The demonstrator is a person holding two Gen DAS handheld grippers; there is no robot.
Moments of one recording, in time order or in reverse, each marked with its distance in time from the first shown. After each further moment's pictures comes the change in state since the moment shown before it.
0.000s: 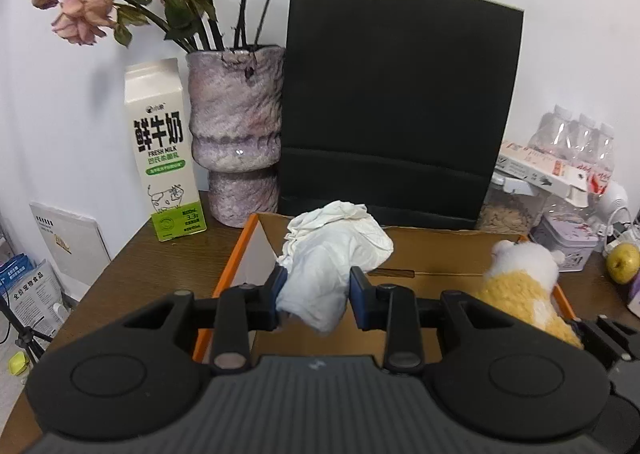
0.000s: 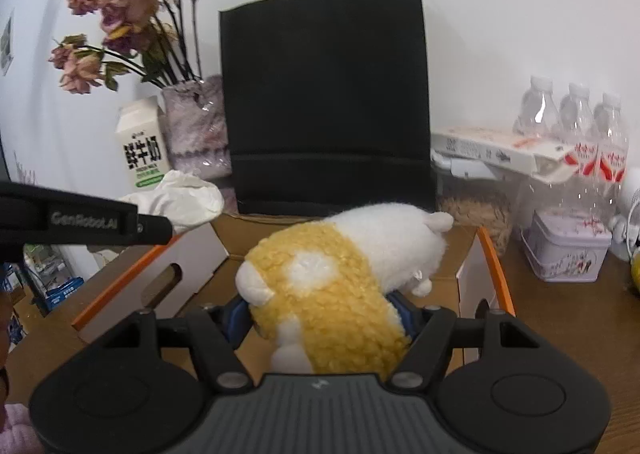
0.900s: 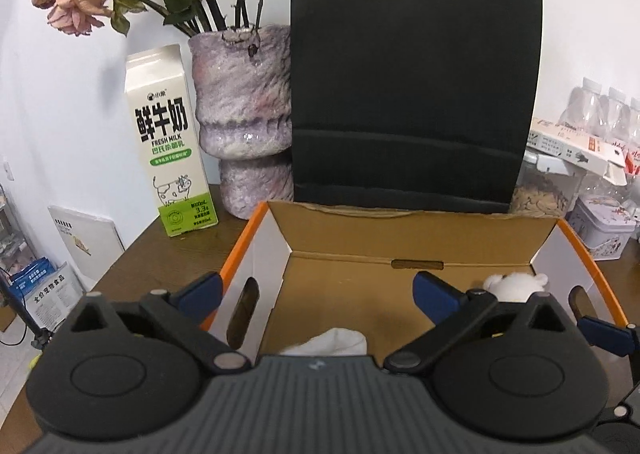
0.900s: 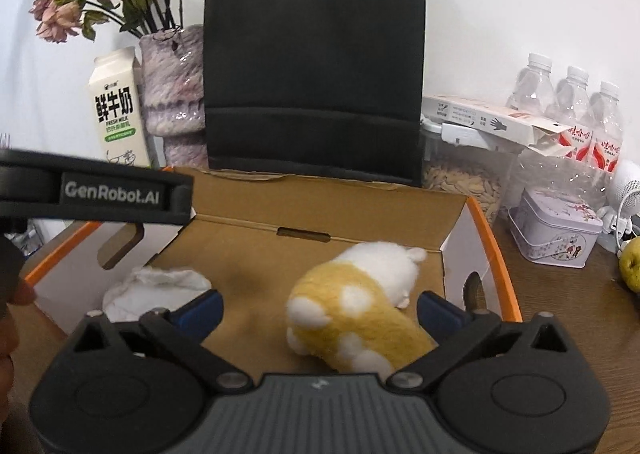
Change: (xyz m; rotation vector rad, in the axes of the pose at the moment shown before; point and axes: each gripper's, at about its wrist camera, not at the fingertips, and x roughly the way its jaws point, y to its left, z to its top) left arm 0.025 -0.012 -0.009 0.027 -0.001 0.084; right arm 0.021 0.004 -0.013 -0.057 0.074 -0.082
